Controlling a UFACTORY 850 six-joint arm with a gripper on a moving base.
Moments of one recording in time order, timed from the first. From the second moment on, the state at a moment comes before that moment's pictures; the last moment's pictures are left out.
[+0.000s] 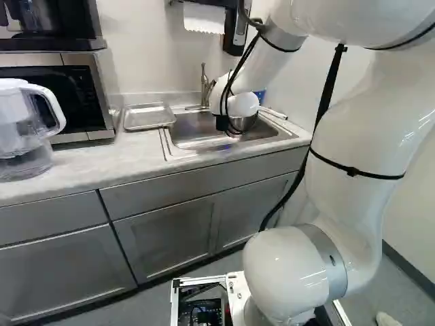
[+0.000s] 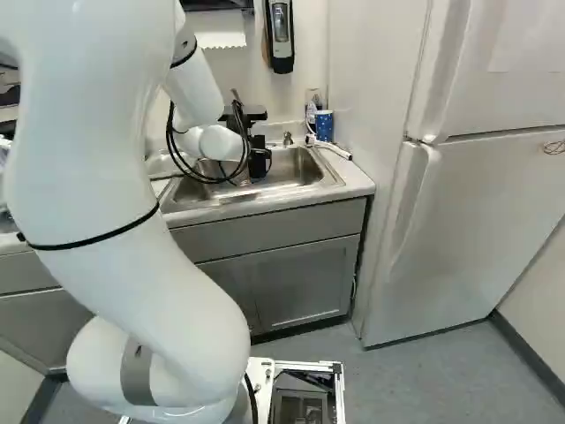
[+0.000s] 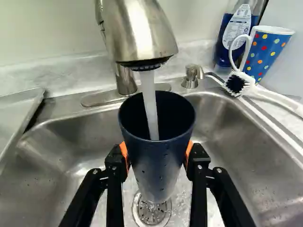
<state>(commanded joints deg) 4.6 -7.7 -45.8 7.7 26.8 -3.7</state>
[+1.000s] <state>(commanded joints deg) 4.6 -7.7 -45.8 7.7 26.8 -3.7</state>
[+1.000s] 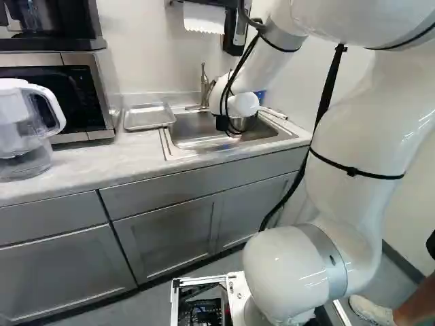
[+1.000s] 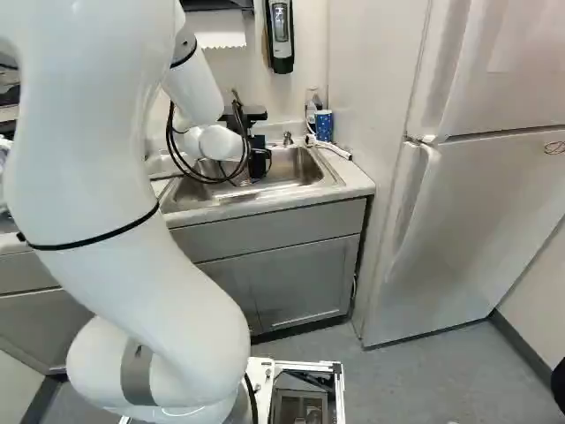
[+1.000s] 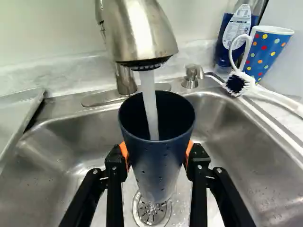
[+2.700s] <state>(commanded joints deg) 4.6 -7.7 -45.8 7.7 26.8 -3.7</state>
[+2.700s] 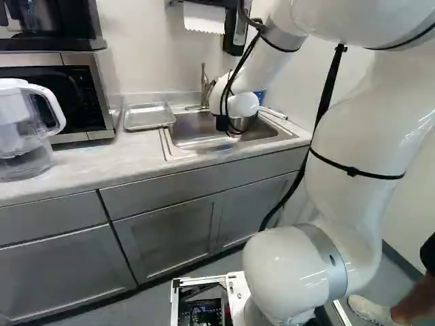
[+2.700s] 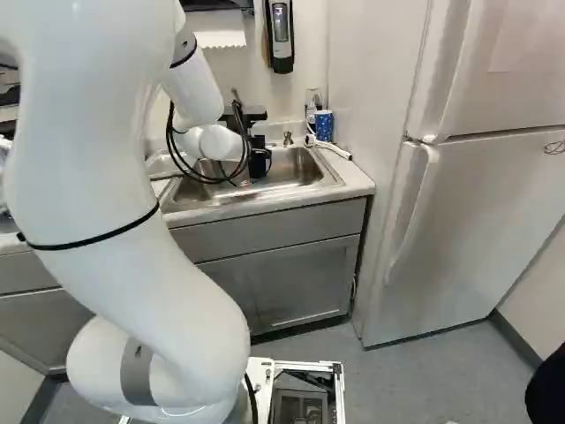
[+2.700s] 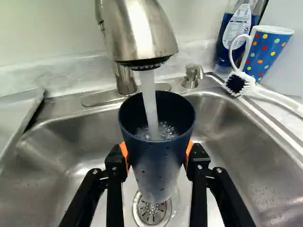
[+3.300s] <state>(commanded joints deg) 4.6 -7.7 -45.8 7.7 26.8 -3.7</state>
